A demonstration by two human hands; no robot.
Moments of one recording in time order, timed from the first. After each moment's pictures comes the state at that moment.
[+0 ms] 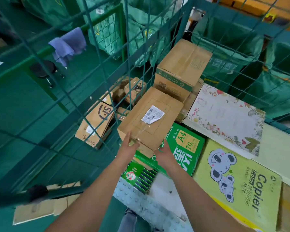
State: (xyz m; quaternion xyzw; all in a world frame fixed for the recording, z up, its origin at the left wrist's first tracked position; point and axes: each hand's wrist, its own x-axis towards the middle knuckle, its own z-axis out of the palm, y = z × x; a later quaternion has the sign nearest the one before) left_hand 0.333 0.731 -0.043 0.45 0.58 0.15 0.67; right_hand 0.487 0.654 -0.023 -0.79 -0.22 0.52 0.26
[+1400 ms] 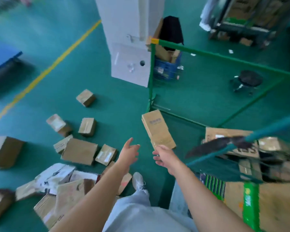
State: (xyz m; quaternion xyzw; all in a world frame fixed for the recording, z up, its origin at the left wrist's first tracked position) left_hand -0.039 0.334 -0.018 -0.14 0.71 0.56 0.41; right_hand 0.052 0.476 -0.010 -0.46 -0.58 0.66 -0.14
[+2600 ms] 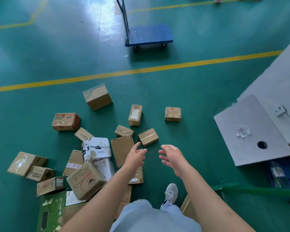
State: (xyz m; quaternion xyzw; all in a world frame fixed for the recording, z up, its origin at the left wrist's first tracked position) left_hand -0.410 0.270 -0.004 -0.47 0.57 0.66 0.10; right_hand -0.495 0.416 0.005 -0.14 -0.70 0.54 -0.44
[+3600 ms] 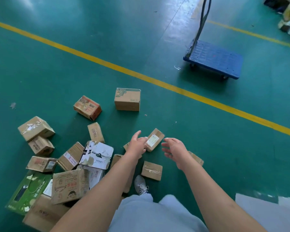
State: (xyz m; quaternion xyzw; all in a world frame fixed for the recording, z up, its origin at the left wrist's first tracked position) left_hand -0.674 0.002 0.006 -0.57 0.39 0.71 -0.11; right_hand -0.812 0.097 0.018 0.03 -0.75 0.41 -0.52
